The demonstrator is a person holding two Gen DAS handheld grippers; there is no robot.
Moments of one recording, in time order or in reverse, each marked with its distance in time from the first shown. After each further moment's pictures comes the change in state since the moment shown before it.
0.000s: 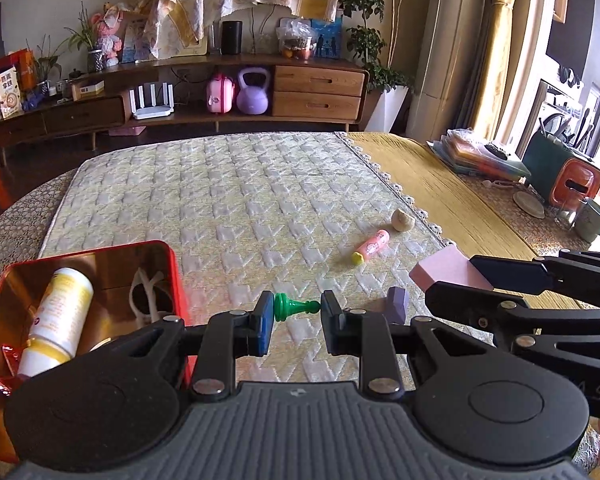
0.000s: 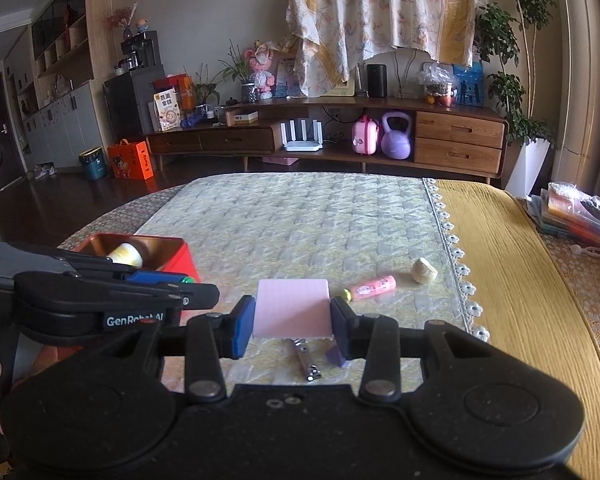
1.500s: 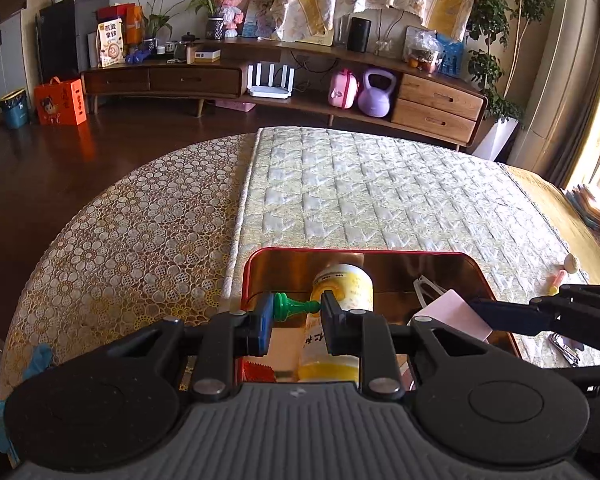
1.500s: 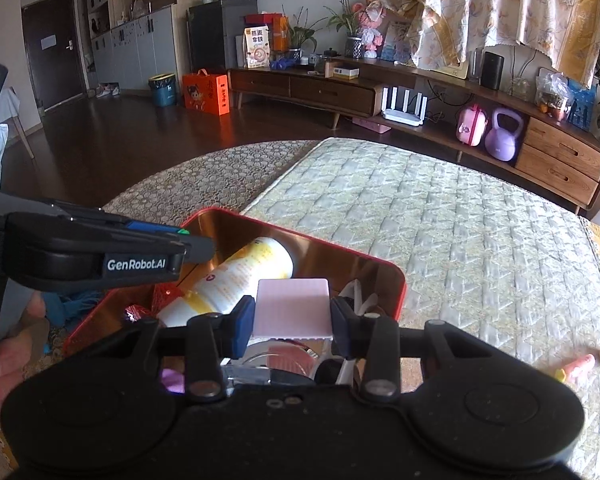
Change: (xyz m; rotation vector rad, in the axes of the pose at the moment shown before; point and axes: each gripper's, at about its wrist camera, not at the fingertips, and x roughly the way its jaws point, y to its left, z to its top) left arm 0.000 0.201 -0.010 -0.206 0.015 0.202; right arm 0.142 0.161 0.026 -0.224 0.170 0.138
